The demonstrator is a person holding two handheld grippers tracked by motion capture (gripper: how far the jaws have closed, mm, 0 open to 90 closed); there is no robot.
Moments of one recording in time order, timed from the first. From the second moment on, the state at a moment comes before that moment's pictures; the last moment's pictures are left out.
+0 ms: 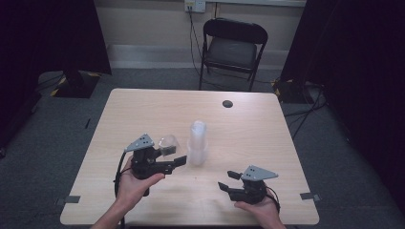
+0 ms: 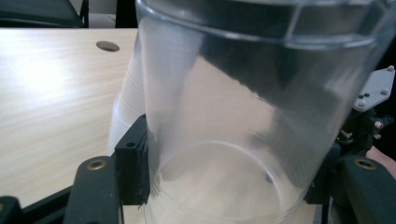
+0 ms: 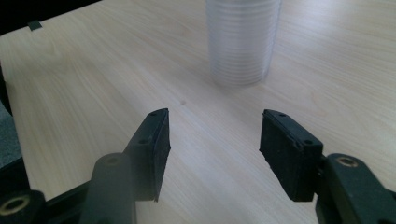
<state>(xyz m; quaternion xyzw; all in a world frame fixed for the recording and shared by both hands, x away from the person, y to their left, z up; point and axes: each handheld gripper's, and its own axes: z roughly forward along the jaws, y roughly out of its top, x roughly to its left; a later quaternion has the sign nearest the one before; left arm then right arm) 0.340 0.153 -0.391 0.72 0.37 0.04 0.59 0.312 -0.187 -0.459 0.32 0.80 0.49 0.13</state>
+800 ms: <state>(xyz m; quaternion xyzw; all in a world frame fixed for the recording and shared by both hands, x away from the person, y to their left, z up) 0.336 0.140 -0.409 0.67 0.41 -0.12 0.61 0.295 -0.138 -0.441 0.22 0.81 0.52 0.15</state>
